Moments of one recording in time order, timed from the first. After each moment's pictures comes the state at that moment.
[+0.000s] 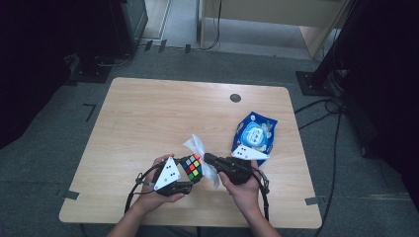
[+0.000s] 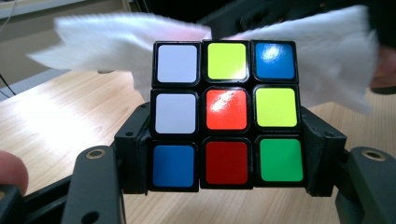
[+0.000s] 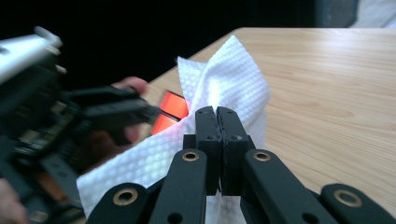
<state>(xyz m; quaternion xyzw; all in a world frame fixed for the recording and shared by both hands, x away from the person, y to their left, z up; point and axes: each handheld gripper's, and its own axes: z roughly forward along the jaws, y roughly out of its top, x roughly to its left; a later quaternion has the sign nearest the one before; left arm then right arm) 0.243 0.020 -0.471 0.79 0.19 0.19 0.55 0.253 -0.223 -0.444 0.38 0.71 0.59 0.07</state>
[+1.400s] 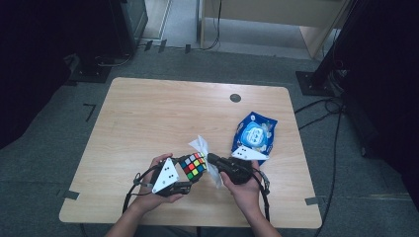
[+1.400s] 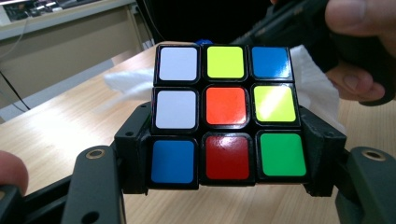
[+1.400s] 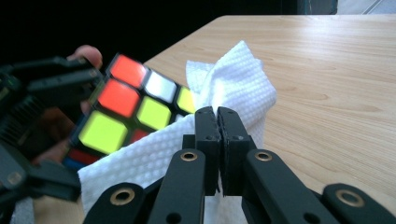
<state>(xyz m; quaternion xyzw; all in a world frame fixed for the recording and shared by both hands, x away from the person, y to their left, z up) 0.240 0.024 -0.465 0.79 0.17 0.22 0.55 0.258 -0.227 -0.458 0.41 0.71 0.57 0.09</state>
